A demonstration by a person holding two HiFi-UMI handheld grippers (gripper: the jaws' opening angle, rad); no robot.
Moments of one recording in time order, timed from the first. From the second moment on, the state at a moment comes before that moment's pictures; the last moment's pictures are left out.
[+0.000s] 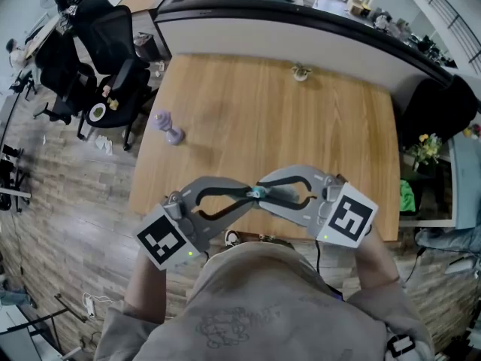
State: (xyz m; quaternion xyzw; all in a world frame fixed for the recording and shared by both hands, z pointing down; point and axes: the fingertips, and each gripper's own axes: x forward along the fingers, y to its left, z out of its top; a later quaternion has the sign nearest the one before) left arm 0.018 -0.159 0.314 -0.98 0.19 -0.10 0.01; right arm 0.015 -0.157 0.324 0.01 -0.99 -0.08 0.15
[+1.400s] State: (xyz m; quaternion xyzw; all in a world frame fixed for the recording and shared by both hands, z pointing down) left arm 0.022 -0.162 0.328 -0.97 0.20 -0.13 0.10; right arm 0.016 -0.159 0.355 0.03 -0.97 0.06 0.23
